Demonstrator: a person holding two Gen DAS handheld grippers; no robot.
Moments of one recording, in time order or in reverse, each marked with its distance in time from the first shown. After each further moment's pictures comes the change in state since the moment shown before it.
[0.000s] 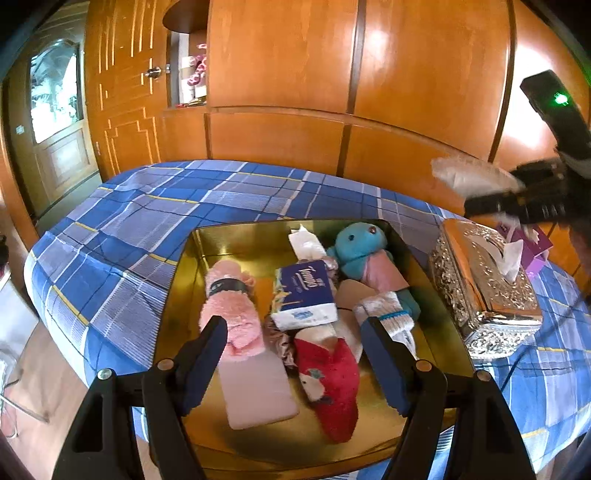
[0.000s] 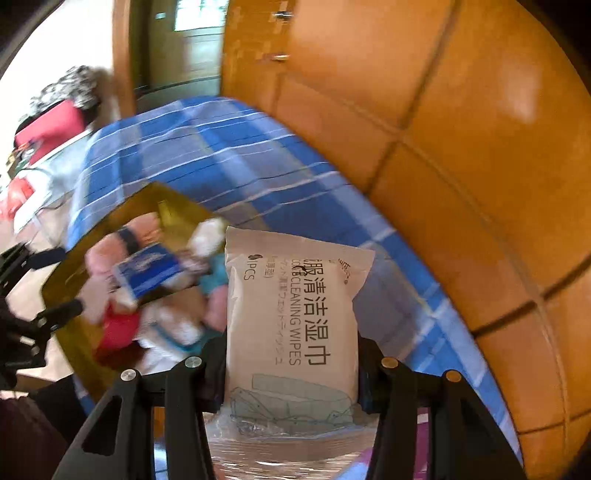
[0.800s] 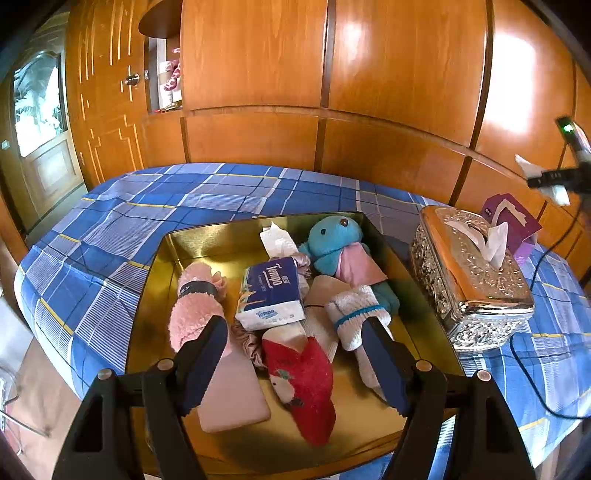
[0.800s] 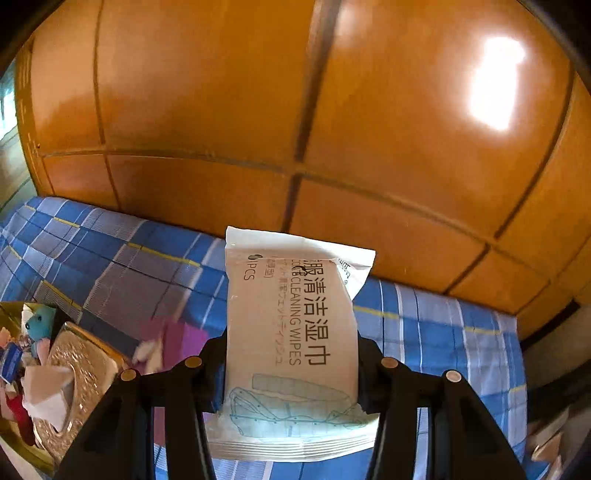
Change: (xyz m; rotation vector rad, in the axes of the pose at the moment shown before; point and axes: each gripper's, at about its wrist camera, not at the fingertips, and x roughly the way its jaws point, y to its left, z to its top) left arm 0.006 -0.027 -0.003 0.062 0.008 -0.045; right arm -0.063 -0.214 -0.118 0.637 0.006 -0.466
